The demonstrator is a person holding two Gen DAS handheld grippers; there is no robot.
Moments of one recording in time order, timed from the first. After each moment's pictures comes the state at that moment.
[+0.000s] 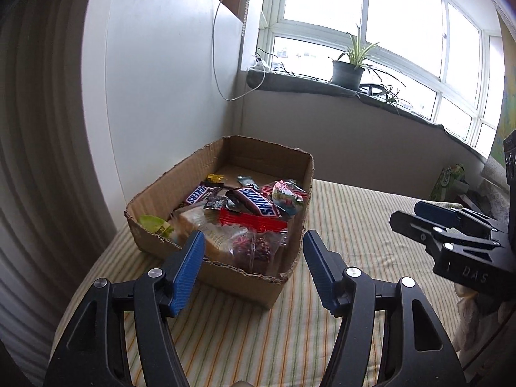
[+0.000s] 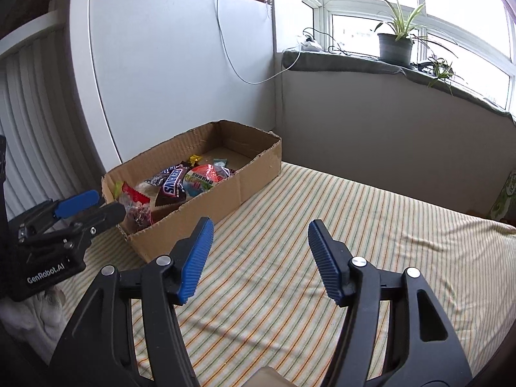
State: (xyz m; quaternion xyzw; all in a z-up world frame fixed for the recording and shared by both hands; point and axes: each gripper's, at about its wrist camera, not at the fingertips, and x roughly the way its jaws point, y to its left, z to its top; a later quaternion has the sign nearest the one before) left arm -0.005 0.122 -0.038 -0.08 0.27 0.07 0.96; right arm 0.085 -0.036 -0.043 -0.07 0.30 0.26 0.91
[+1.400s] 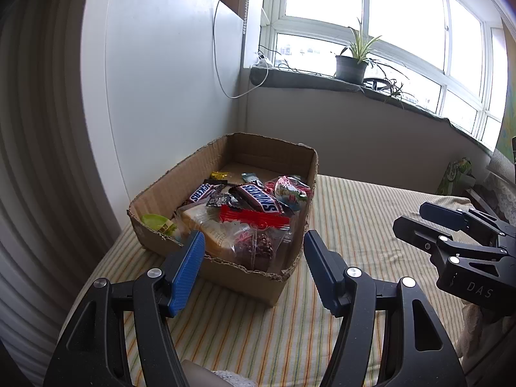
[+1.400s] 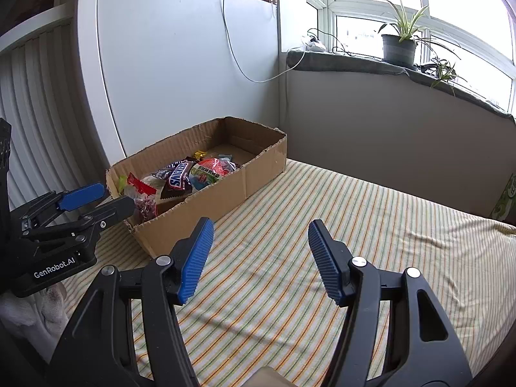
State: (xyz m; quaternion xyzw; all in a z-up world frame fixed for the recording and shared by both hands) left arm -0.001 0.119 -0.040 -0.06 0.28 0.08 0.95; right arm 0.078 -0.036 -0.048 -0.07 0.30 0.27 0.91
